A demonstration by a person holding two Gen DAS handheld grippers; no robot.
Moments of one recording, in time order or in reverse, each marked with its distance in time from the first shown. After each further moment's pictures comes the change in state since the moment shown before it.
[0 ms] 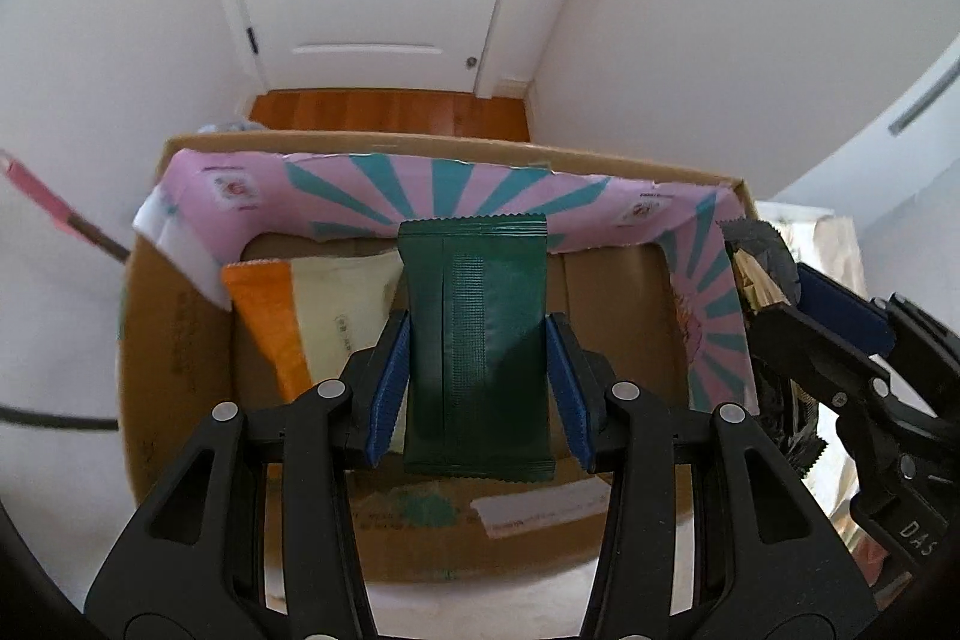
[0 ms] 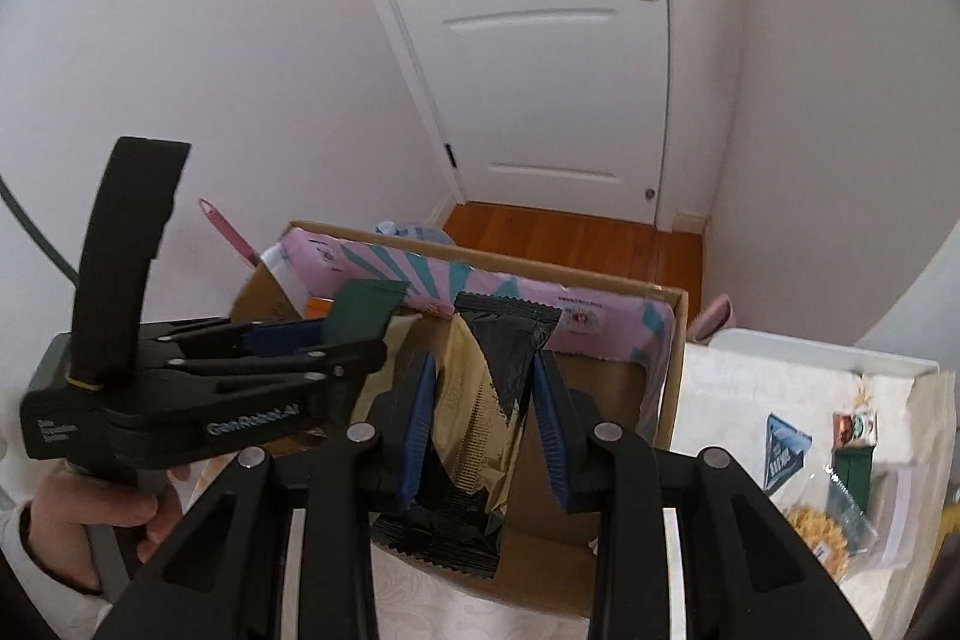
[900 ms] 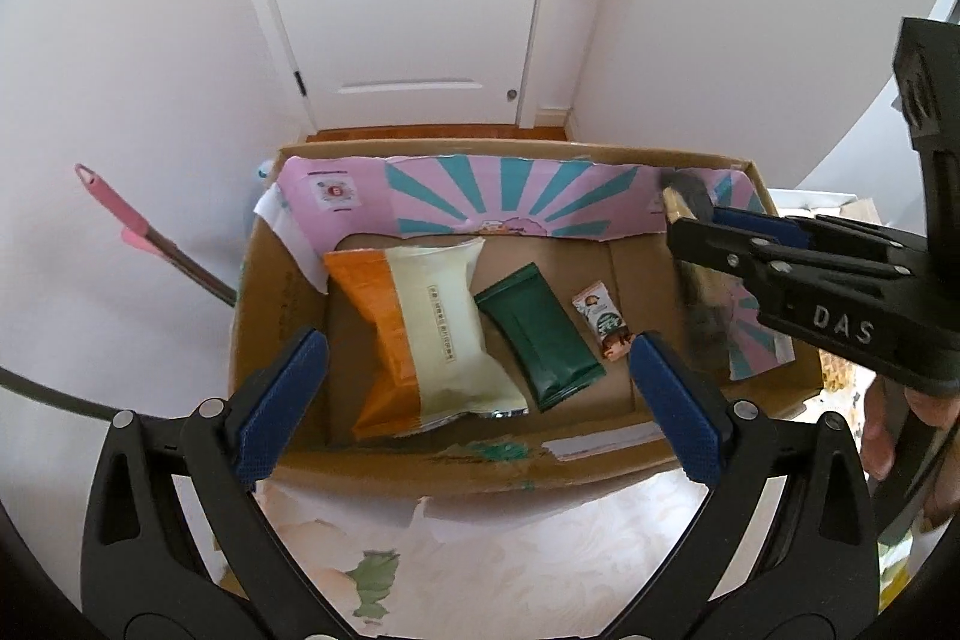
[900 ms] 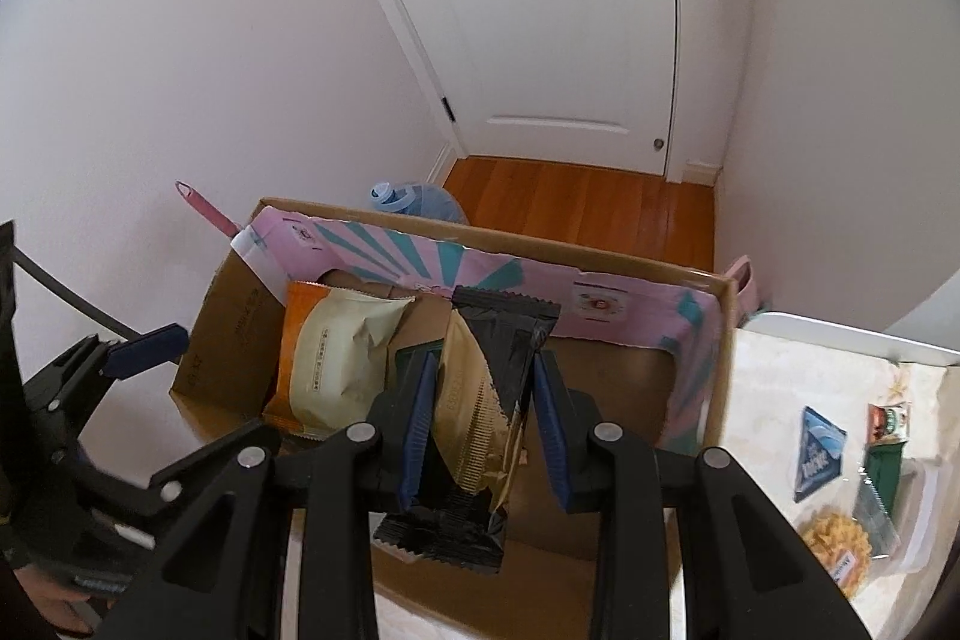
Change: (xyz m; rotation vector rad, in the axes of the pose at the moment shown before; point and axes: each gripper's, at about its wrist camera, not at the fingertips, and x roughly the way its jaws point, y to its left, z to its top) left arm -0.053 0.013 -0.032 0.036 -0.100 0.123; right arm 0.040 -0.004 0.013 0.042 0.123 0.034
